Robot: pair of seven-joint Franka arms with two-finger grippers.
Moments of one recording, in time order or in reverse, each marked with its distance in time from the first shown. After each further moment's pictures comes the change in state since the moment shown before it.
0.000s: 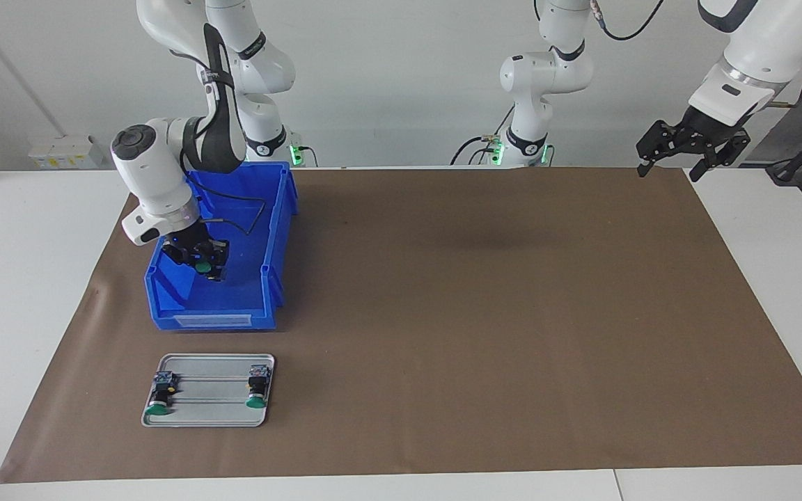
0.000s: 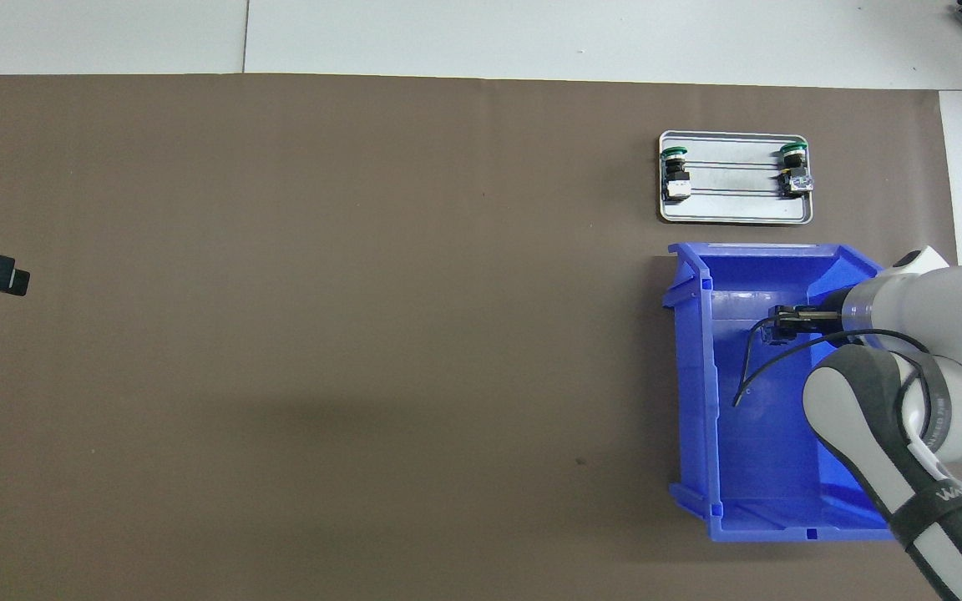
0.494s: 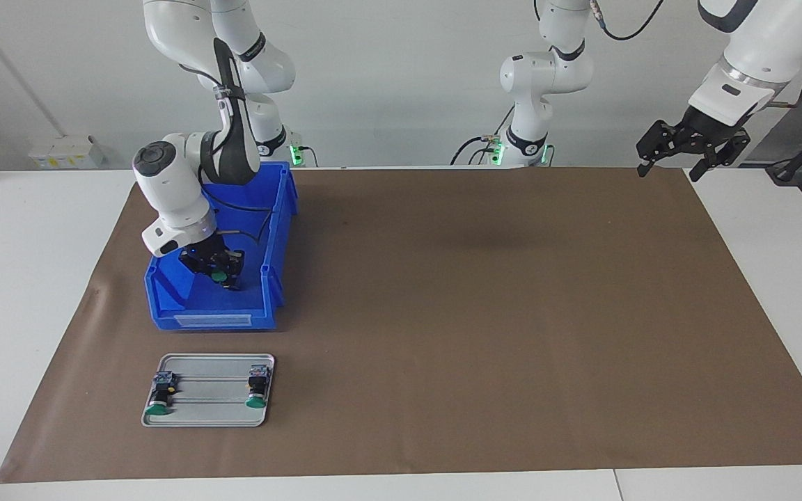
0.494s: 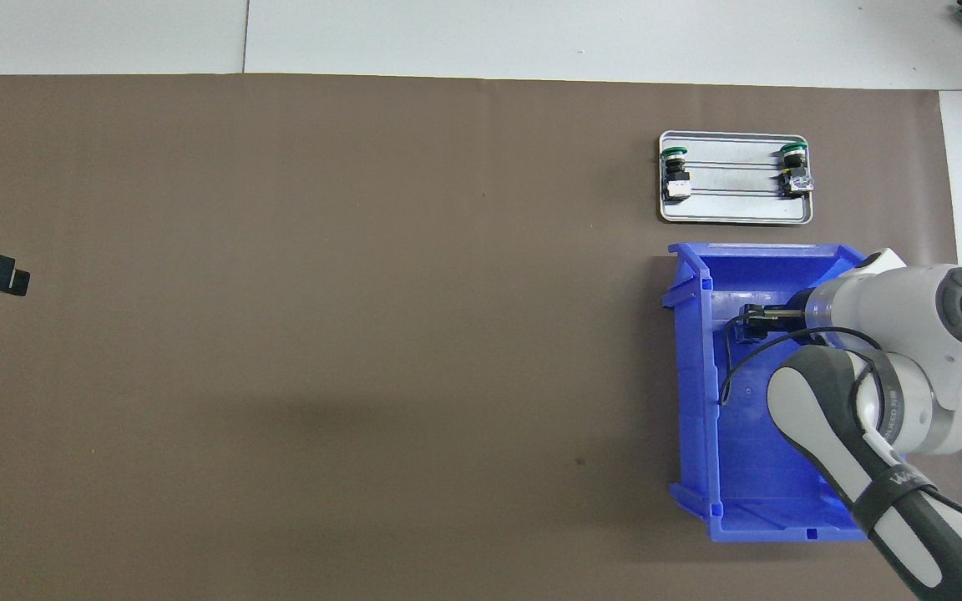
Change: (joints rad) left arm 0.000 0.000 0.000 0.000 0.000 0.000 0.000; right arm 0.044 0.046 0.008 -0.002 0.007 0.039 0.064
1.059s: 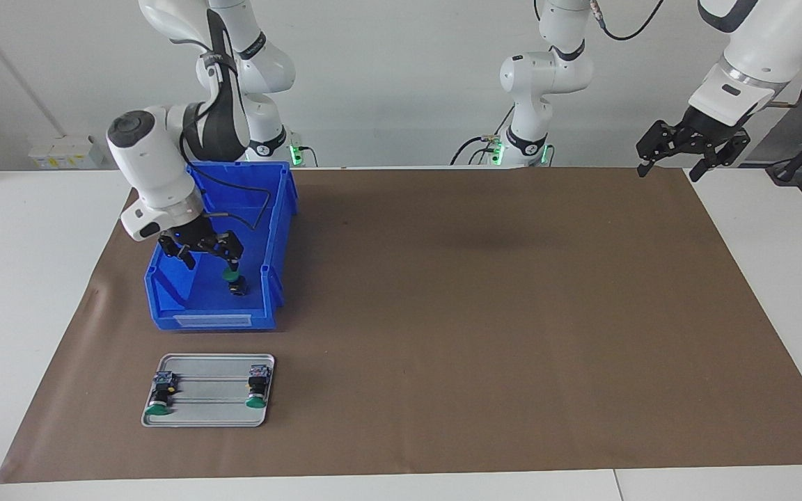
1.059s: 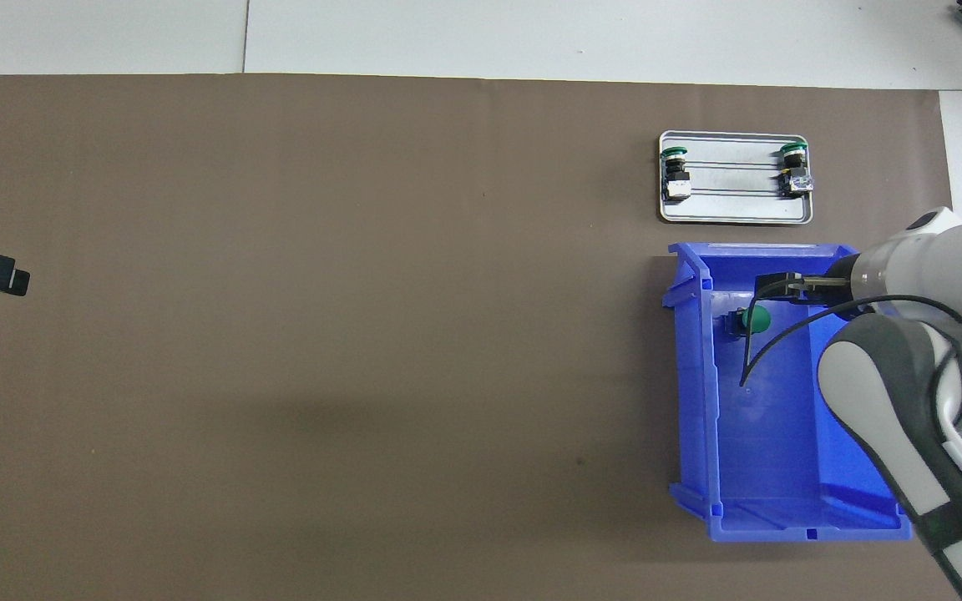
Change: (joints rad) left arm 0.000 0.000 0.000 0.000 0.000 0.000 0.000; right arm -0.002 -0.087 -0.004 0.217 0.000 -0.285 0.011
